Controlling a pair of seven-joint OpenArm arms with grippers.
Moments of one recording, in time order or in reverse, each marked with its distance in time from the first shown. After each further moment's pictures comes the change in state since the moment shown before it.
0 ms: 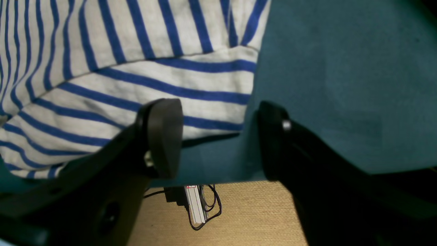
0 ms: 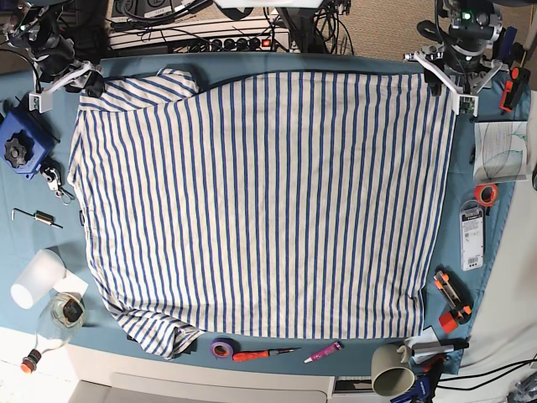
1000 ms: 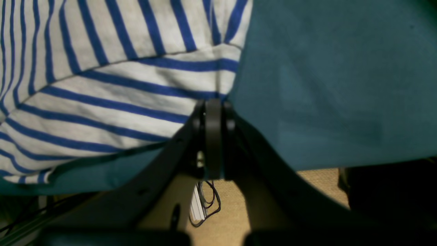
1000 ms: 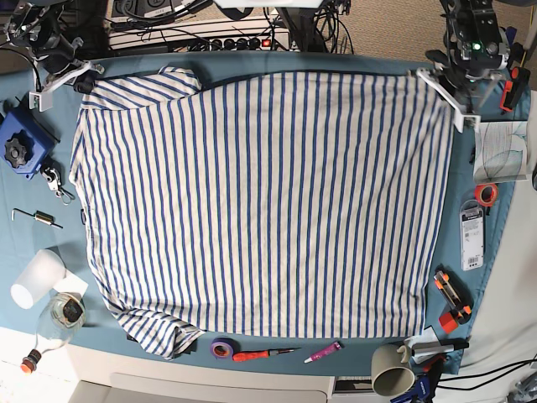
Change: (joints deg) left arm -7.2 -0.3 -0.3 -2.0 -5.6 -0.8 19.1; right arm -0.1 -0.2 0.9 1.1 -0.7 -0.1 0.1
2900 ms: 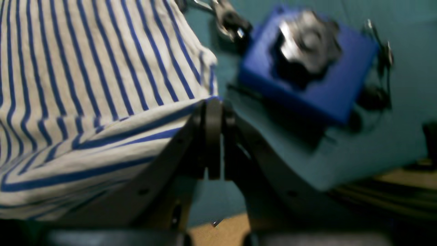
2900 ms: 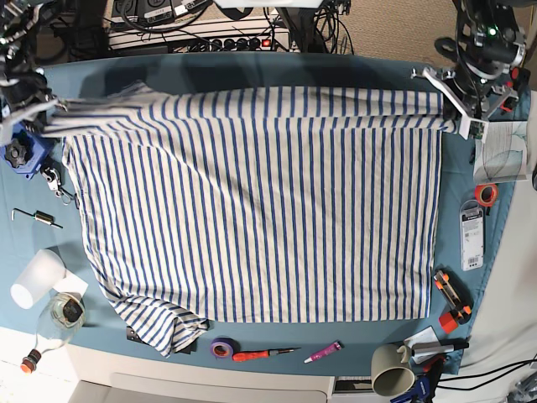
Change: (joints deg) left arm 1.1 -3.5 -4.7 7.8 -3.8 -7.0 -7.1; right arm 8.7 1.0 5.0 14.4 -11.4 -6.4 -2.6
